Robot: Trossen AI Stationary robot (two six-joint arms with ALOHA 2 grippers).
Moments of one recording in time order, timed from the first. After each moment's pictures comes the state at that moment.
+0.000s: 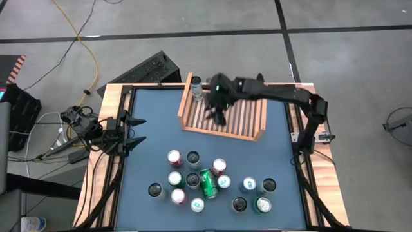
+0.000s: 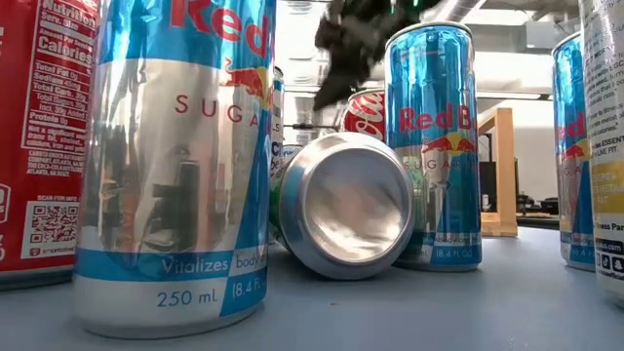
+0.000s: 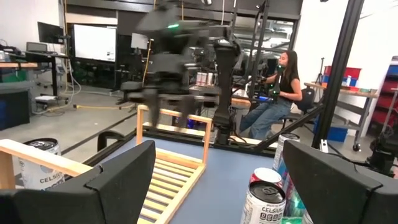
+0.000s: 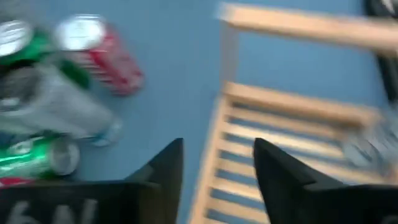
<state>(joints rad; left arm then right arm) -0.61 0.01 0.29 0.03 -0.79 0.09 -0.30 1.79 1.63 -0.68 -0.31 -0.28</state>
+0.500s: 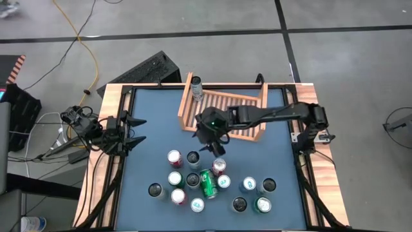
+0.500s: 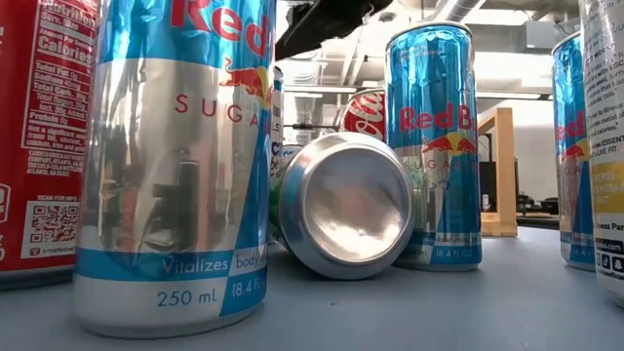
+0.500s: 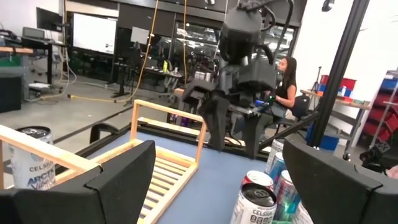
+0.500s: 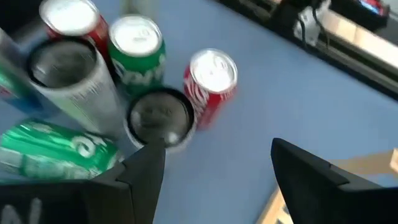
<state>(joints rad) -0.61 0.01 0.29 0.03 -0.79 0.01 0.00 1.81 1.63 -0.55 -0.22 -0.47</state>
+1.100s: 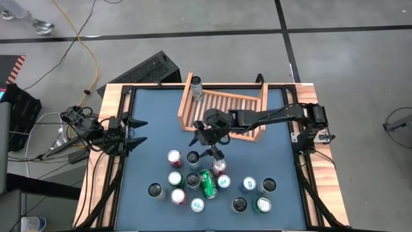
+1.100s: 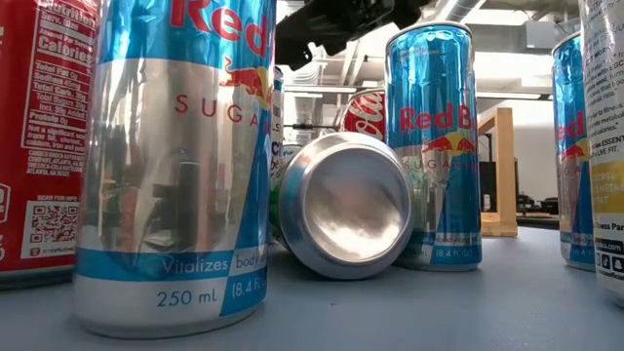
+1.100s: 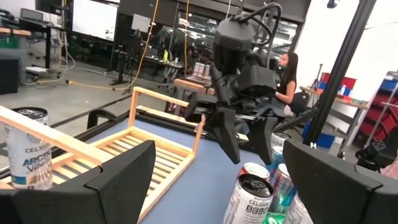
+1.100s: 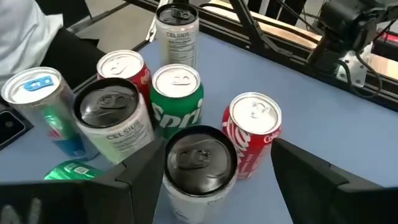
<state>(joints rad) -0.61 0.01 0.29 -0.02 -0.79 -0.07 -0.03 1.81 1.42 -0.18 -0.47 -0.37</state>
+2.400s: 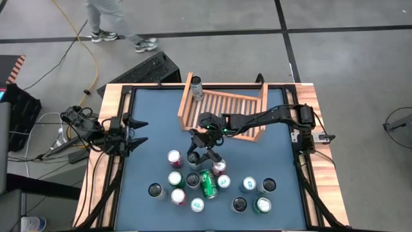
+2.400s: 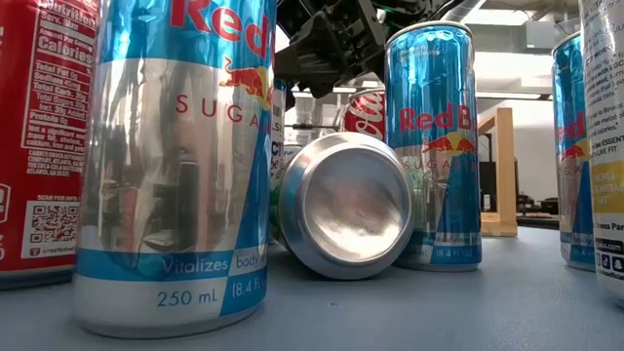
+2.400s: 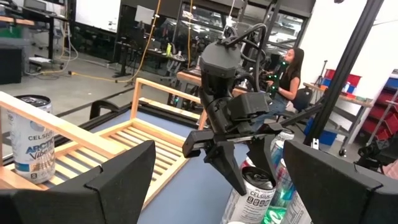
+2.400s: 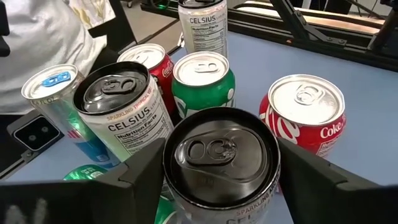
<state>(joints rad) -0.61 0.01 0.29 -0.06 -0.81 -0.12 -0.06 1.95 1.37 -0.04 -0.68 -0.30</state>
